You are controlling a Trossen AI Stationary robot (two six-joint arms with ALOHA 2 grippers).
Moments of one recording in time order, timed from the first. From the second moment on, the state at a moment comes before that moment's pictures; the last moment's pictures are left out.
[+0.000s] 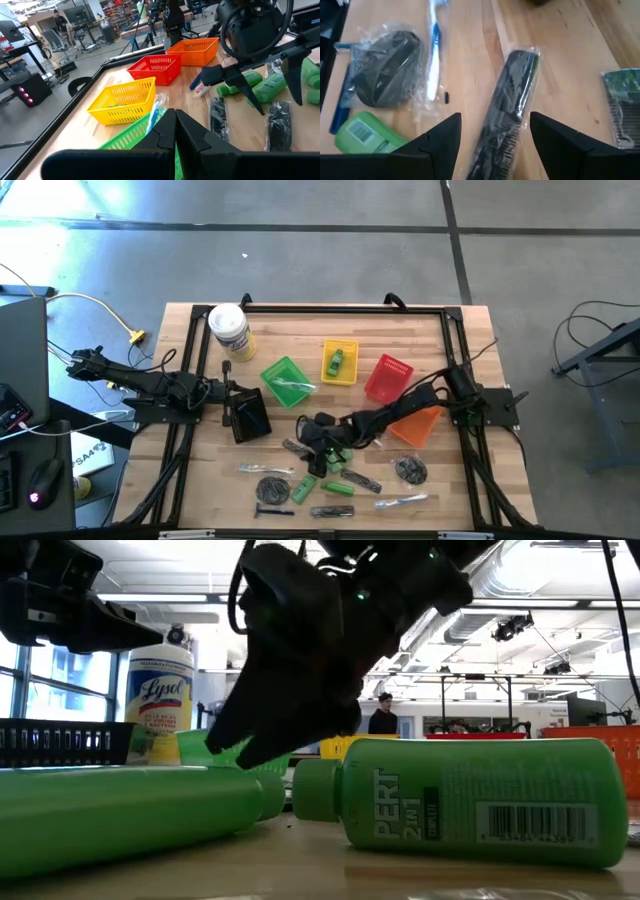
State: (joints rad) left arm -0.26 0.26 0.07 0.10 -0.36 0.23; right arm 0.30 2.12 1.35 0.02 0.08 0.50
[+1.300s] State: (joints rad) left arm -0.26 0.26 0.07 0.10 -0.36 0.23; right arm 0.30 2.18 1.36 0.00 0.14 0.46
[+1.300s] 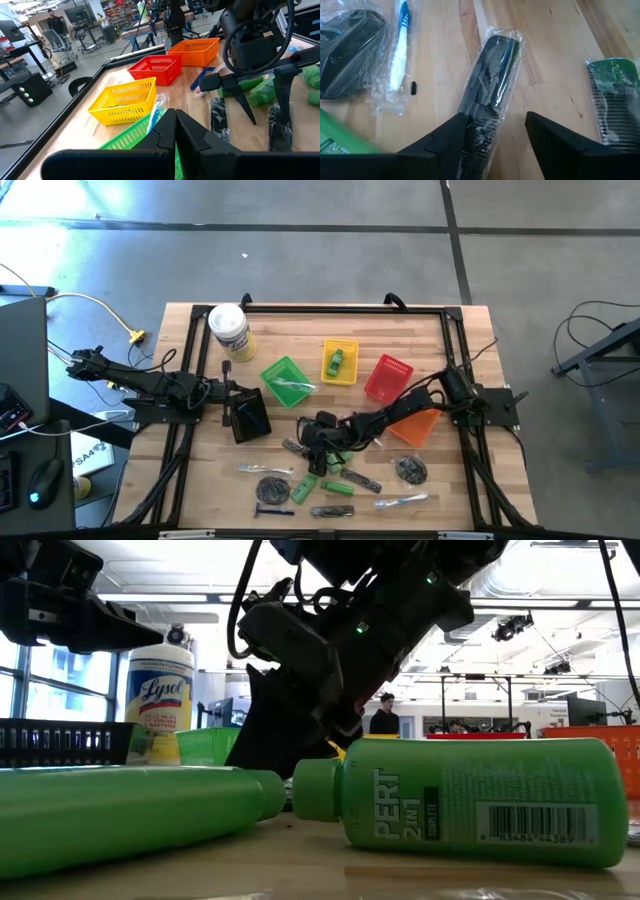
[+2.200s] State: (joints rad) left arm -0.26 0.26 0.07 0.10 -0.36 0.23; right arm 0.30 2.08 1.35 0.04 0.15 0.34
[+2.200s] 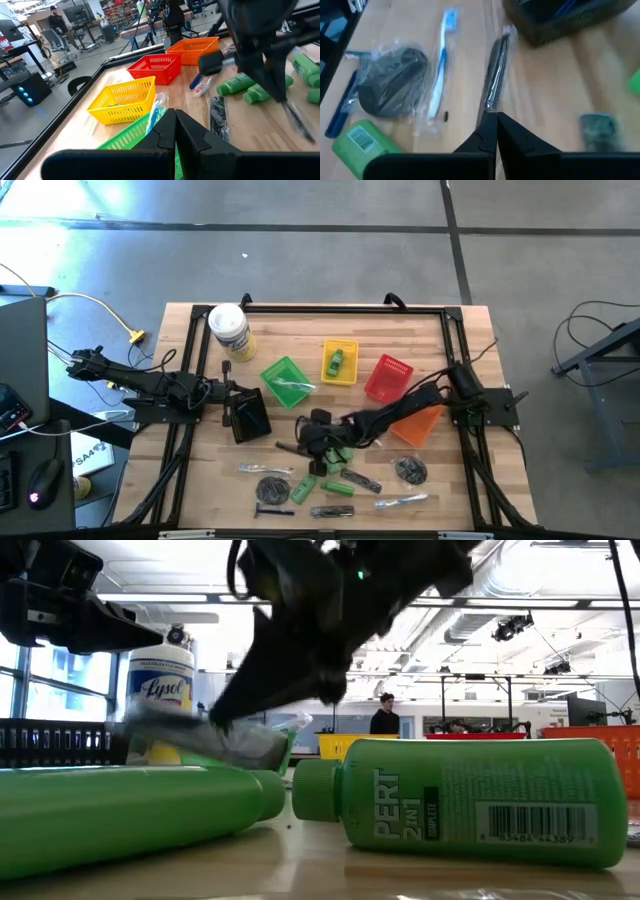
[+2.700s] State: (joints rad) left arm -0.26 0.26 0.07 0.09 -0.36 0.23; right arm 0.31 1.86 1.35 -0.02 0.14 0.23
